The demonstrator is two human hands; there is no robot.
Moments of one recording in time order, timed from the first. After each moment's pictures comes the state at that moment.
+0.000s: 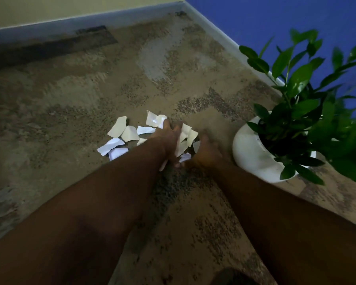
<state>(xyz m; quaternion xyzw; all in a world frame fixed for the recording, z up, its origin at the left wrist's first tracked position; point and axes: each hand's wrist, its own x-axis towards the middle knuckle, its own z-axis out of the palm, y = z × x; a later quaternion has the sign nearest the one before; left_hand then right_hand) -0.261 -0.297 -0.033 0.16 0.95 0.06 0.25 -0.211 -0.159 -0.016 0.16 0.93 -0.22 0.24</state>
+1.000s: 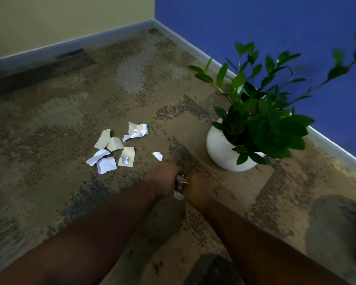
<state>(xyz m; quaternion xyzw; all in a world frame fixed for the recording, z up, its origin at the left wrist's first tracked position) -0.158 -0.262 -0.025 0.27 0.93 0.18 0.20 -0.097 -0.137 -0.020 0.11 0.94 -0.25 0.19</state>
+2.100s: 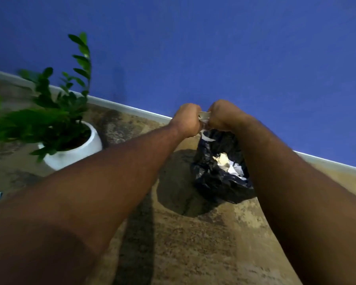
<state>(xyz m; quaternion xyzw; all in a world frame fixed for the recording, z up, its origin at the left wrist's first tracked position) 0.065 0.199 0.220 0.47 0.82 0.32 0.08 0.150 0.287 0.267 0.37 0.93 -0.09 0.03</state>
